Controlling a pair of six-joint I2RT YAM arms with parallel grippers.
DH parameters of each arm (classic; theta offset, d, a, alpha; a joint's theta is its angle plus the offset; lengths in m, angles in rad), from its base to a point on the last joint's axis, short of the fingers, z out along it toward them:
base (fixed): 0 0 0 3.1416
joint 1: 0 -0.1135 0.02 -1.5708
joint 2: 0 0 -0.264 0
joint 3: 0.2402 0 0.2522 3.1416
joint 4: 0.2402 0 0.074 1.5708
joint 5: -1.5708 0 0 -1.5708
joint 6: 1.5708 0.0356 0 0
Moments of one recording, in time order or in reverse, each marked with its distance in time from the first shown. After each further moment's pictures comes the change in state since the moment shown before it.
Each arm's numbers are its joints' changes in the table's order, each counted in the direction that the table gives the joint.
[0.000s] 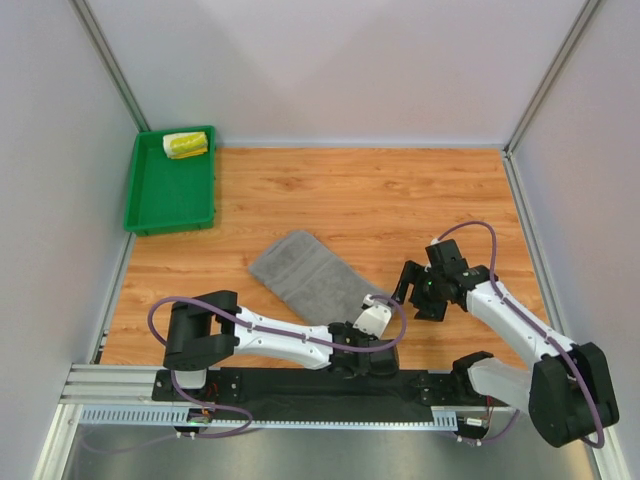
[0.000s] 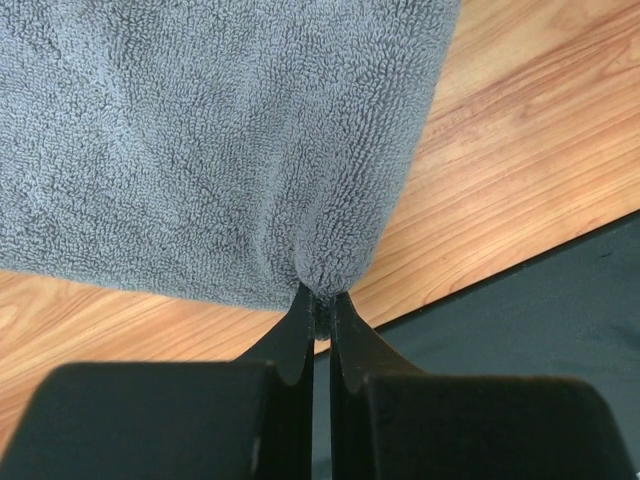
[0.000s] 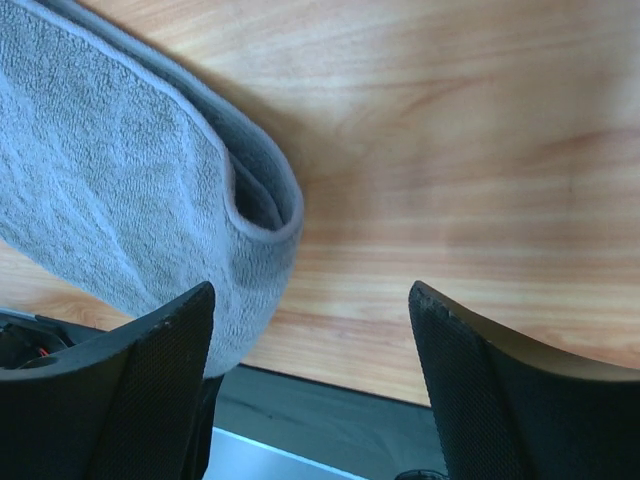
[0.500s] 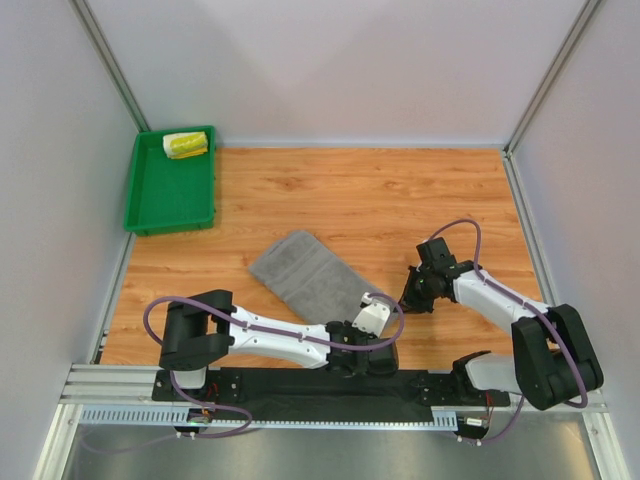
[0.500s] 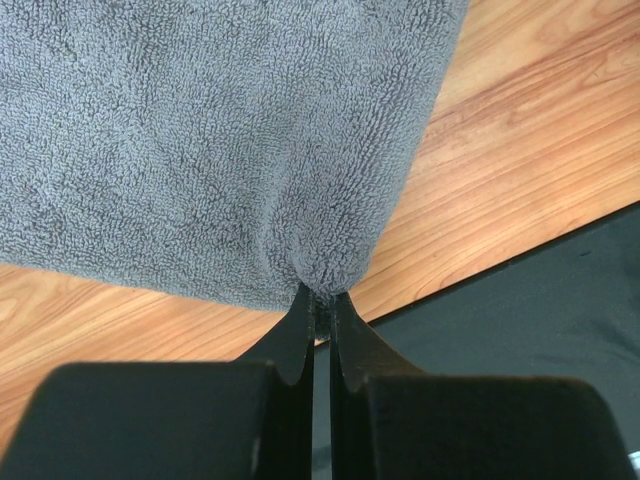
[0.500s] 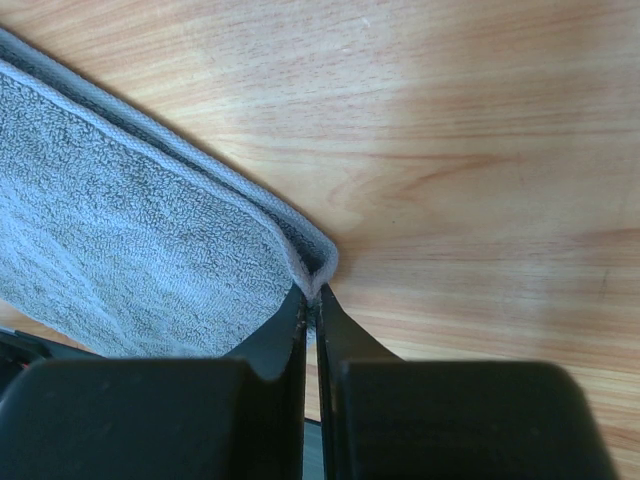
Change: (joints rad) left arm -0.001 0.025 -0.003 0.003 -0.002 -0.022; right arm 0.000 -0.209 -0.013 -0.161 0.021 -0.021
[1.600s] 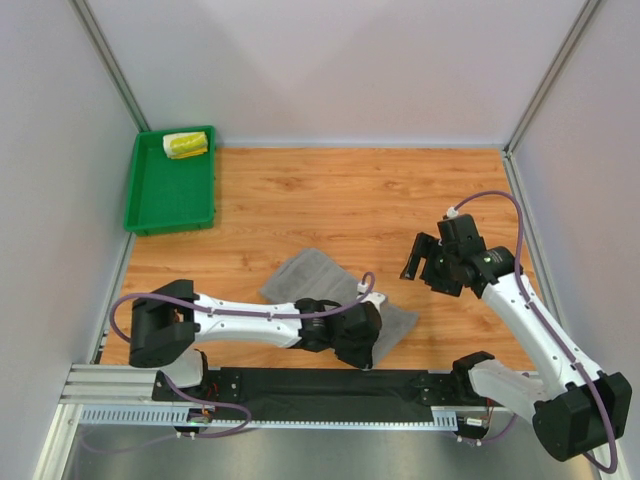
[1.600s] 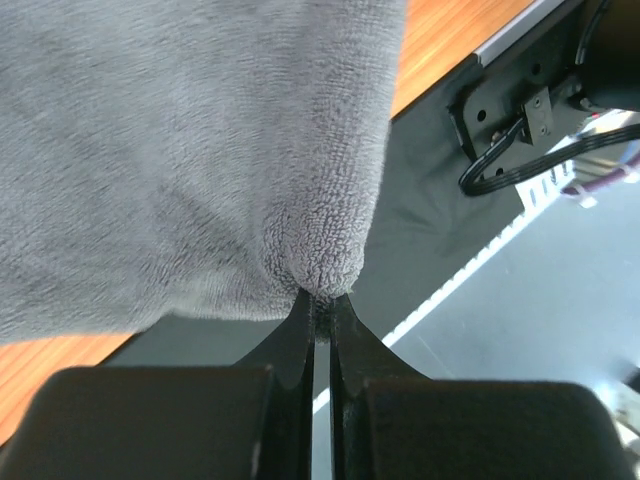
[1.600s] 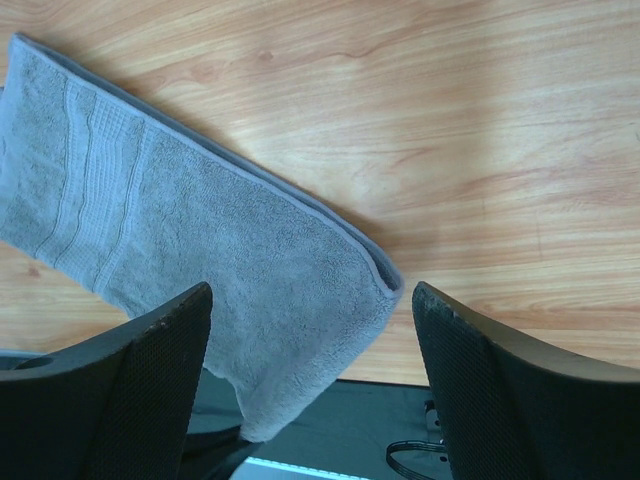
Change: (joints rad) left arm -0.138 0.162 -0.118 -0.236 -0.521 0.039; right arm -0.001 0.264 0.313 0.385 -0.211 -0.037
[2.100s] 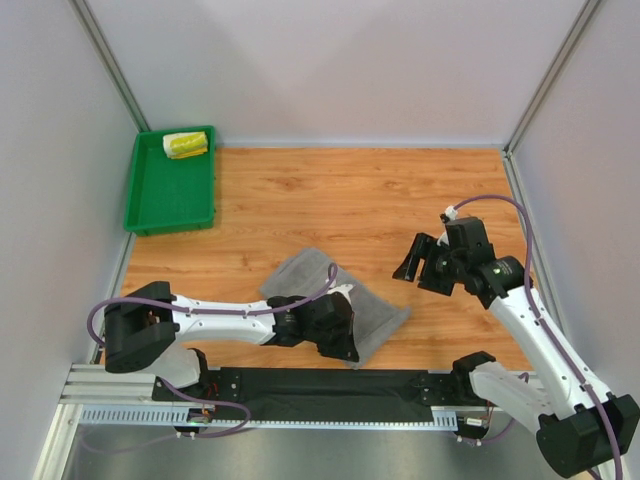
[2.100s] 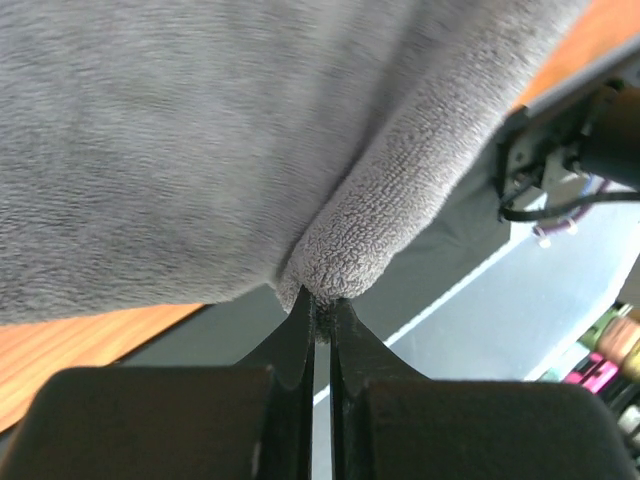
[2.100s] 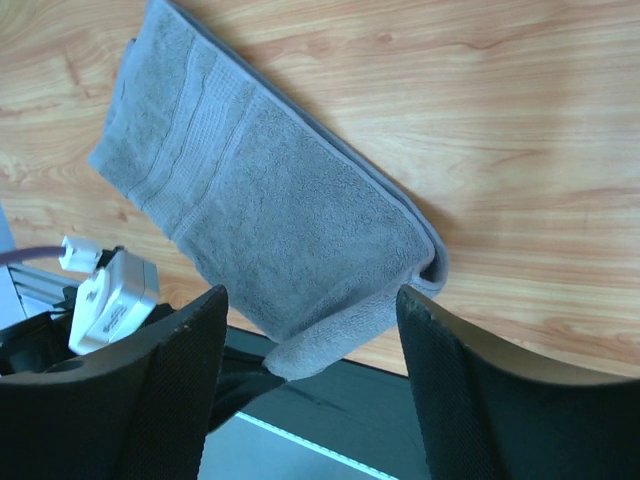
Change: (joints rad) left arm -0.125 0.162 -0.282 -0.187 -0.081 -0.193; right arm -0.003 0.099 -0.033 -0.072 0.199 -0.003
